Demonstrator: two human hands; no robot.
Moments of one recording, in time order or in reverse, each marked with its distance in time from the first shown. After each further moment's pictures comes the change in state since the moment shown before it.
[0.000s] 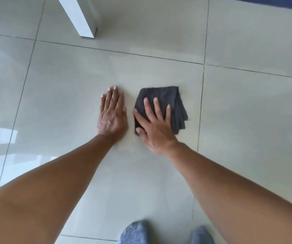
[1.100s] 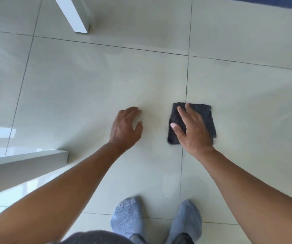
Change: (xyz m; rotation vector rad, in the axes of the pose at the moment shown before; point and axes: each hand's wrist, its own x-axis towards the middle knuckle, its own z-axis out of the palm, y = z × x) left_hand -0.075 0.085 -0.018 -0.324 -0.125 -0.080; right_hand -0.124 0.079 -0.034 0.274 0.127 0.370
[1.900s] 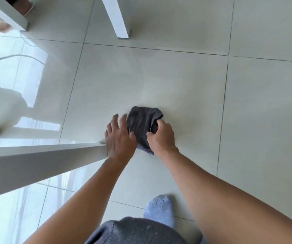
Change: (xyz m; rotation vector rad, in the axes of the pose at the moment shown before) left_hand -0.061 -0.060 -0.079 0.348 0.050 -0.391; right_hand -0.006 -0.190 0.085 0.455 -0.236 0.233
